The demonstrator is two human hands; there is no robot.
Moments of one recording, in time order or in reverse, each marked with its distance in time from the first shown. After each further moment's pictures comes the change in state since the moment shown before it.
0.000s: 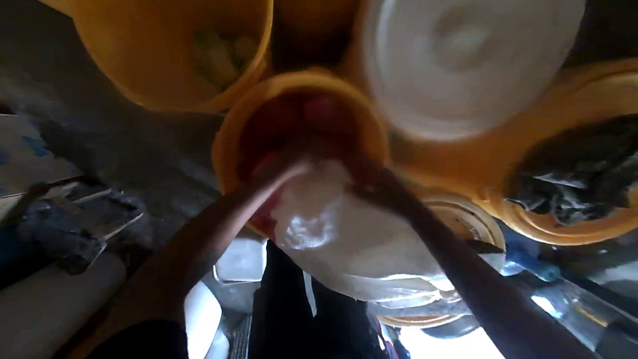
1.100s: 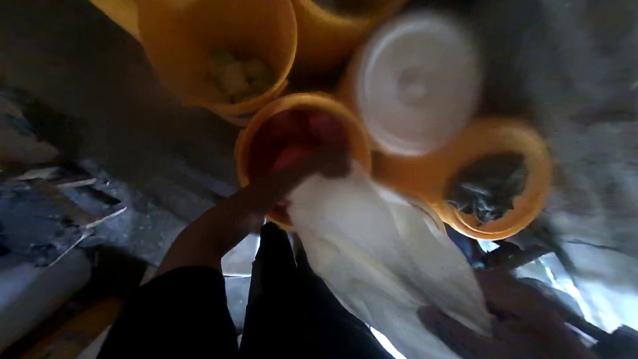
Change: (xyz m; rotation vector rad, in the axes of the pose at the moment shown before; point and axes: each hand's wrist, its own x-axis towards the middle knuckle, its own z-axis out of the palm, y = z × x) left_hand -0.056 0.063 -0.048 -0.030 -0.088 0.486; right_hand -0.255 -0.135 0.006 -0.044 0.087 -0.404
